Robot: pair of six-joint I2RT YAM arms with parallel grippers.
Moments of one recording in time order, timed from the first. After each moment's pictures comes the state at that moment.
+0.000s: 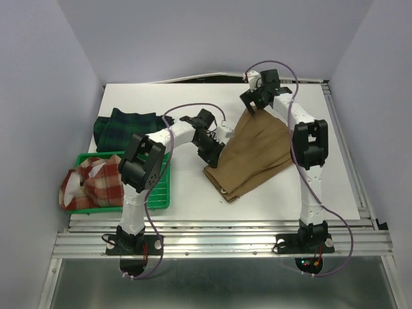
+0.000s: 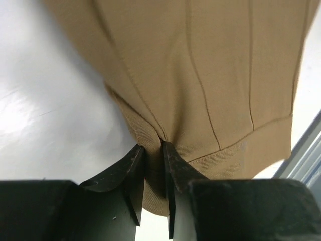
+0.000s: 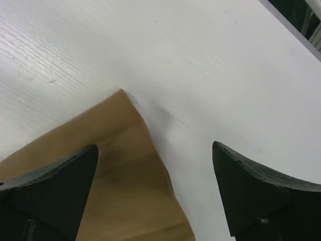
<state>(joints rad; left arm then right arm) -0.56 2.07 1.52 -0.72 0.55 0.25 0.20 2.41 2.12 -0.48 -0.06 -0.46</state>
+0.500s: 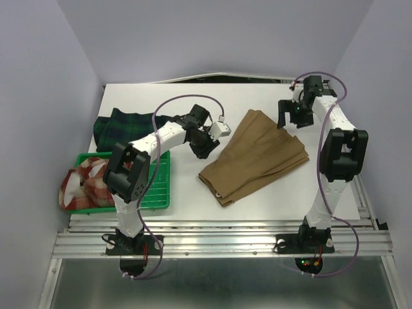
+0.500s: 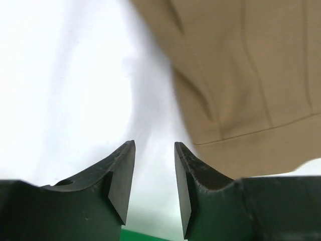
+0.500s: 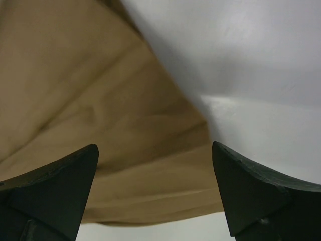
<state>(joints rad) -0.60 1.87 1.42 -0.67 0.30 0.48 -0.05 2.03 1.83 -0.85 -0.22 -0.11</state>
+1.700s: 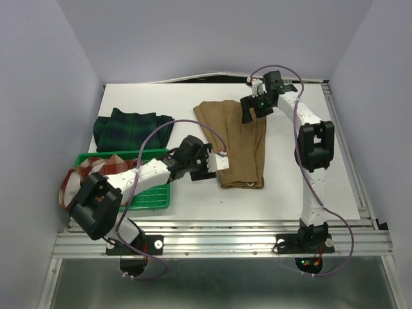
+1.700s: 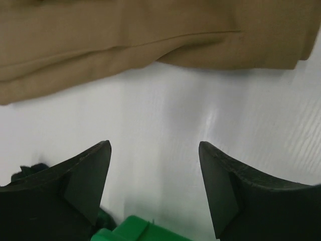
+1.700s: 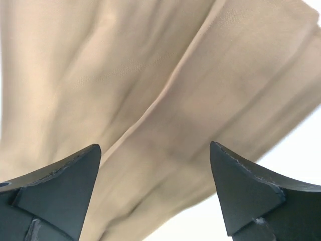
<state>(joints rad) -0.70 1.44 0.86 -0.20 0.13 0.78 0.19 2.33 2.07 -0.77 -0.39 -0.21</state>
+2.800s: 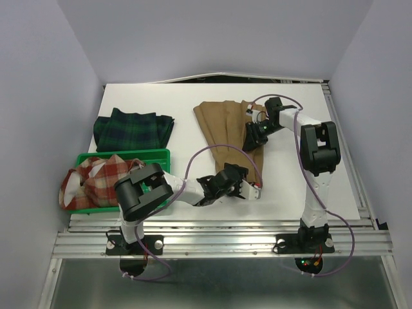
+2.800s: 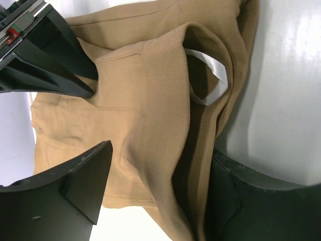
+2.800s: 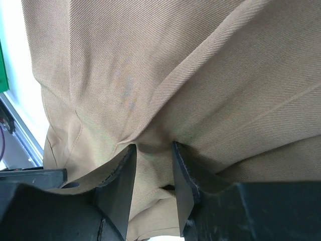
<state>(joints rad) -1.11 1.81 0.81 0.42 -0.19 0.90 0.17 2.18 1.60 -0.75 -0.70 -0.19</state>
